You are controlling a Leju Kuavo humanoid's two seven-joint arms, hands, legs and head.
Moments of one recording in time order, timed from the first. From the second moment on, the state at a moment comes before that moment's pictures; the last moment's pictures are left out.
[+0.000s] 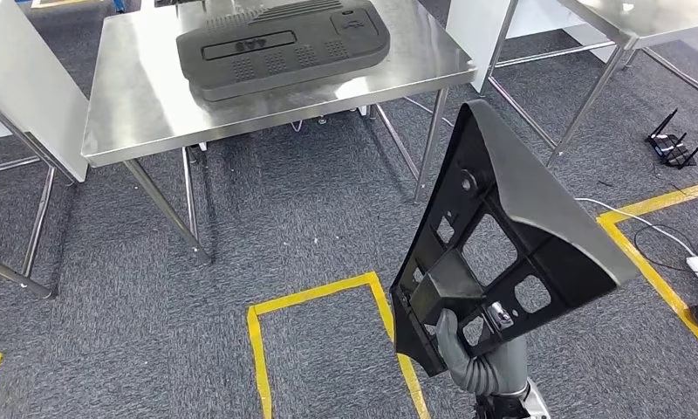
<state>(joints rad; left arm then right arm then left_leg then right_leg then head) -0.03 -0.06 0.21 -0.18 -0.45 0.15 -0.33 0.27 -0.06 0.35 -1.95 0.28 -0.29 -0.57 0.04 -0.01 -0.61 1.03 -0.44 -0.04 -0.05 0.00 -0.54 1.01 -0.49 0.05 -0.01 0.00</state>
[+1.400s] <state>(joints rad) -0.02 -0.06 0.21 -0.18 -0.45 0.14 -0.33 0.26 -0.05 0.34 -1.94 0.28 -0.28 -0.56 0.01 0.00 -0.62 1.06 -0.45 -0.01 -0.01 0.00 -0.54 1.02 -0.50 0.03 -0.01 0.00</state>
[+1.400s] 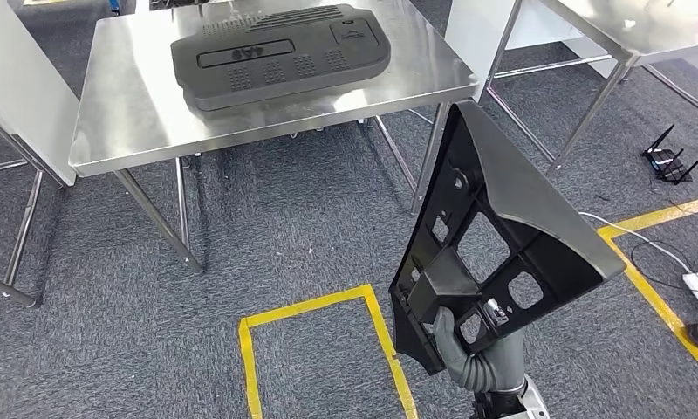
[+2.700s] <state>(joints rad) -0.02 -0.07 0.22 -0.18 -0.46 0.14 -0.33 0.25 -0.05 0.35 -1.93 0.28 -0.27 -0.56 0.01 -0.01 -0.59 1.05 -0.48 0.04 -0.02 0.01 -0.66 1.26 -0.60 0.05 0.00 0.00</state>
